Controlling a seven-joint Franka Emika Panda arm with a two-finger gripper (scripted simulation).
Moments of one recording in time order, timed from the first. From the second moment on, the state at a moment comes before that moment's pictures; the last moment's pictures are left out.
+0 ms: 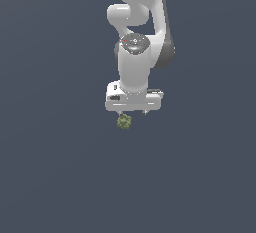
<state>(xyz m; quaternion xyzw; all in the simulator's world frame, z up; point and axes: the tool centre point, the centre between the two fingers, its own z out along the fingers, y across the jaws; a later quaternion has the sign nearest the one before) 0.001 0.019 0.175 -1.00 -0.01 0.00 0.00</state>
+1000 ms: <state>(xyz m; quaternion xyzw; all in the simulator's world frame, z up) 0.004 0.029 0.182 -1.00 -0.02 -0.01 0.01</state>
